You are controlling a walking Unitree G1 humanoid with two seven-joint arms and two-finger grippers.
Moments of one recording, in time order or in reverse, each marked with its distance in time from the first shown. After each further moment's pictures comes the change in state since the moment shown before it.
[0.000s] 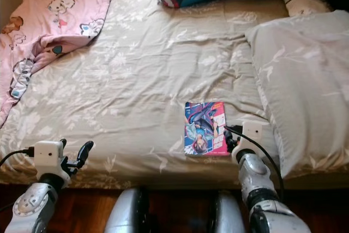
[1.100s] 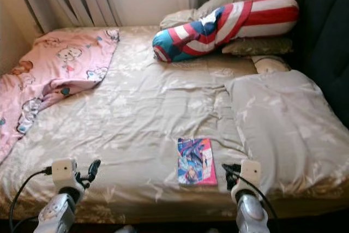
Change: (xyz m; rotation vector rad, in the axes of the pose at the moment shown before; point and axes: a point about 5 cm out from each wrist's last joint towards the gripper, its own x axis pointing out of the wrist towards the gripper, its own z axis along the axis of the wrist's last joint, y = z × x) left arm 0.005 0.000 -0.081 -0.146 0.256 0.131; right arm -0.056 -0.020 -0.094 -0.017 0.209 -0.160
